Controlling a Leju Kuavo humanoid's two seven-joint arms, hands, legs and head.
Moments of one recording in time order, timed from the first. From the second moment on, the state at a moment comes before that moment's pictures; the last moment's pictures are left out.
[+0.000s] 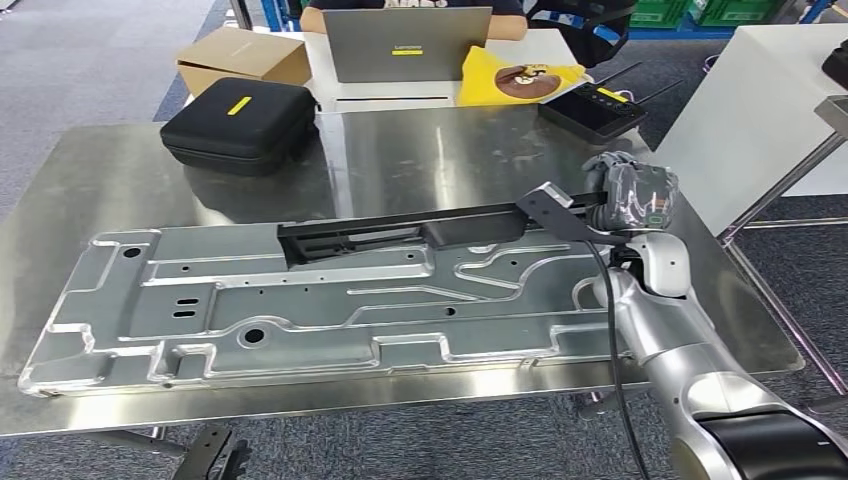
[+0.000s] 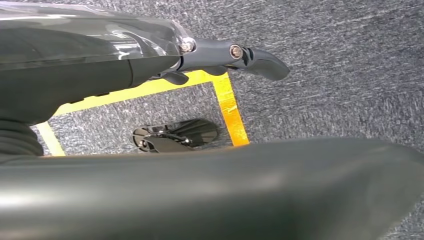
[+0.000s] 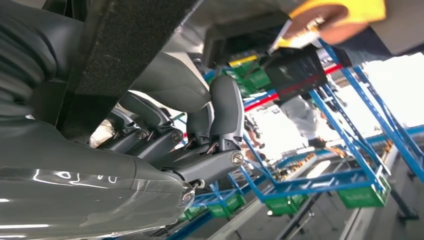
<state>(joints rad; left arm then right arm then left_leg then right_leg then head) -0.18 -0.16 1.00 -0.21 -1.08 -0.06 -0.31 -0.72 -0.05 0.21 -0.85 1.06 -0.56 -0.10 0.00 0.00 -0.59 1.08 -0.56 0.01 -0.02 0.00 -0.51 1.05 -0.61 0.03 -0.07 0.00</state>
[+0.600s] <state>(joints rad) -0.18 -0.16 0.99 -0.21 -1.06 -0.08 -0.32 -0.73 -0.03 0.24 -0.73 1.10 -0.57 -0.10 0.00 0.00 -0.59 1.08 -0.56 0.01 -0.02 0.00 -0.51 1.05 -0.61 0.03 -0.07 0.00</state>
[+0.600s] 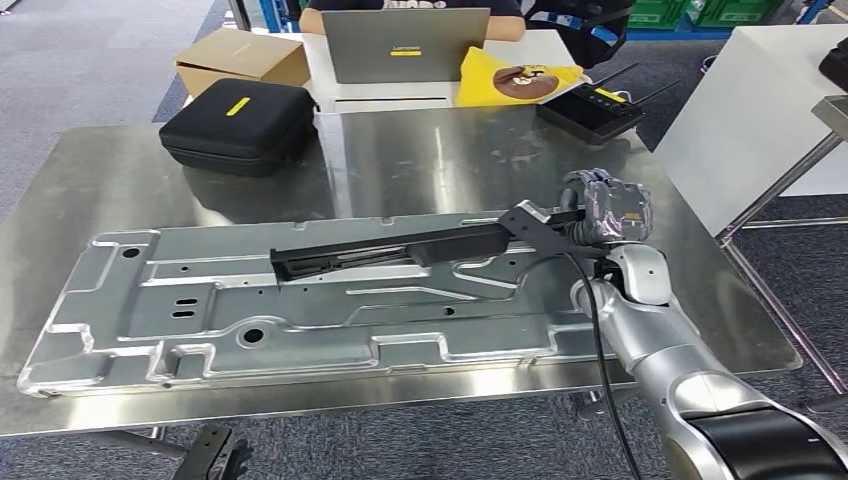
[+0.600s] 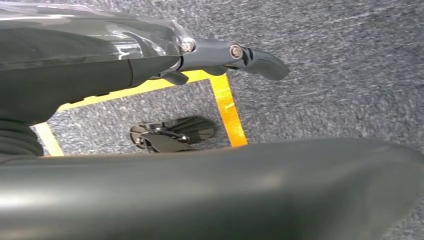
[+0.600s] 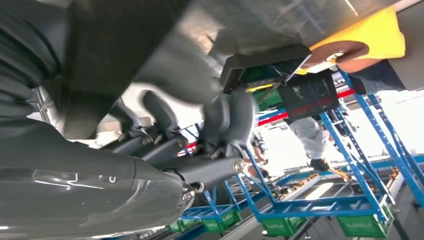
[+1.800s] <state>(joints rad) -0.17 -0.16 0.99 -0.21 -0.98 -0.06 -0.33 -0.71 -0.06 0.38 -0.92 0.94 -0.21 -0.03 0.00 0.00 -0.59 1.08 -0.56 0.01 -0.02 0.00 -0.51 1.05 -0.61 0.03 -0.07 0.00</state>
